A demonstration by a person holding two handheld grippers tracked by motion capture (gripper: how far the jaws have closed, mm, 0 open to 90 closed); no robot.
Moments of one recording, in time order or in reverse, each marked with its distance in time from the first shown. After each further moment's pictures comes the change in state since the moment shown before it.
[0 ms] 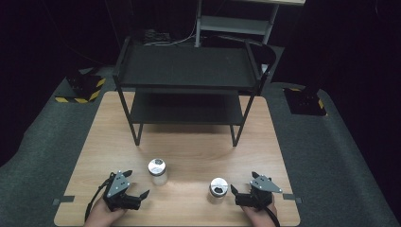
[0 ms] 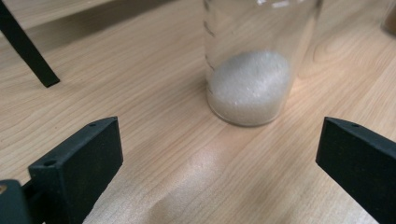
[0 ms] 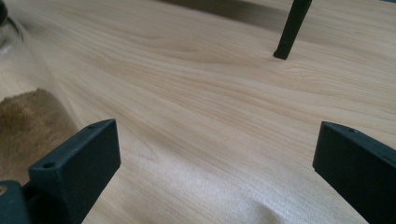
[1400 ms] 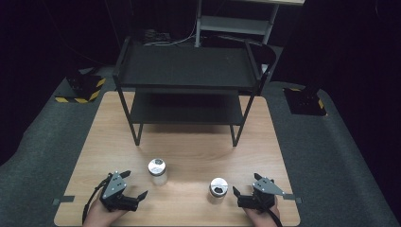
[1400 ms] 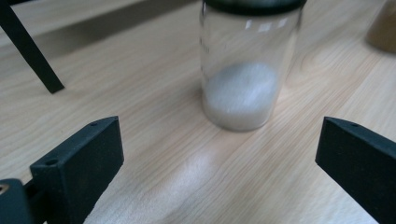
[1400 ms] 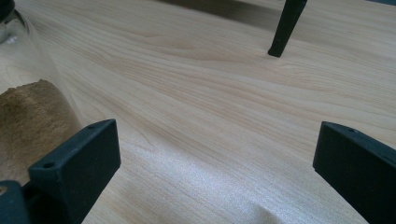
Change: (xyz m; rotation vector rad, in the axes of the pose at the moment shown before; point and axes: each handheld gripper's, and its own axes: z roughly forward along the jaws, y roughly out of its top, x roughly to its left) left arm 0.008 -0.005 -0.019 -0.071 -0.030 -0.061; right arm -0.002 -0.005 -0.007 -0.011 -0.002 -0.002
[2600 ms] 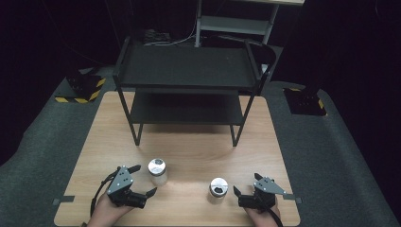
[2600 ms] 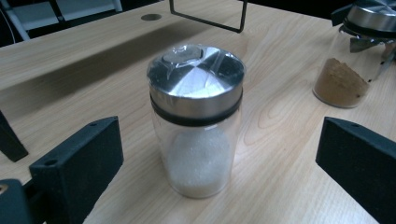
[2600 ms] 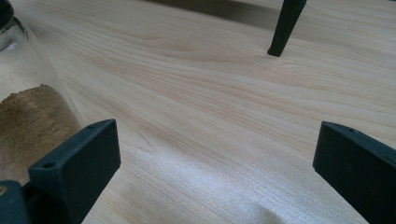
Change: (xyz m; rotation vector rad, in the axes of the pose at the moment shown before) left arm -0.003 0.032 0.013 -0.064 -0.086 0.015; right arm -0.004 -0.001 -0.001 -0.005 0.008 0.024
